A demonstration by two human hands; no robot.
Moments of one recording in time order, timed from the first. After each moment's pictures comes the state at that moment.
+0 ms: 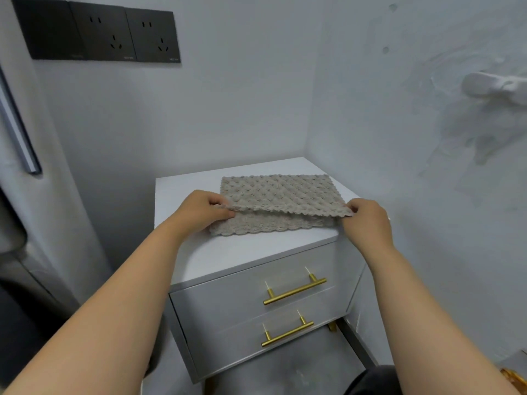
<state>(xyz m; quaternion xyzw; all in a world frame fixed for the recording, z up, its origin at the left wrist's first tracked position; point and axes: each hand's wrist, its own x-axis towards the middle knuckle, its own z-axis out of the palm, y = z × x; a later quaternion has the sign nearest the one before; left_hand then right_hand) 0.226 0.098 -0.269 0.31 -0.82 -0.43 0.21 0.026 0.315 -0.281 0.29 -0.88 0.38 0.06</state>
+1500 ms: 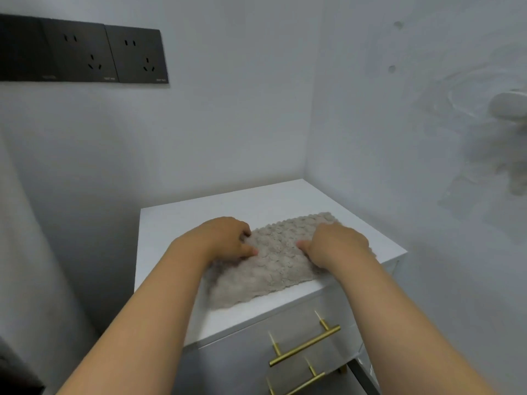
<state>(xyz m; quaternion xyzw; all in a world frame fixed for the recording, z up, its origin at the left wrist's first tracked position) 0.169 0.086 -0.250 0.26 -0.96 -0.10 -0.05 0.044 0.238 -0.248 0.29 -0.95 -0.01 -0.07</state>
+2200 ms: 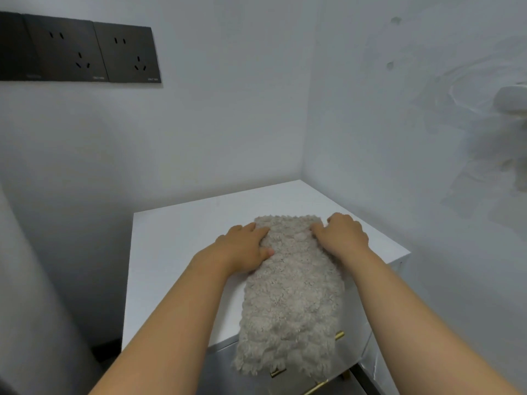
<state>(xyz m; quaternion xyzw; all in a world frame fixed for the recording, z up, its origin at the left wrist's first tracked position) 0.141 0.097 -0.278 0.24 -0.96 -0.13 -0.04 -0.003 0.227 -0.281 0.24 -0.94 0.23 -0.03</state>
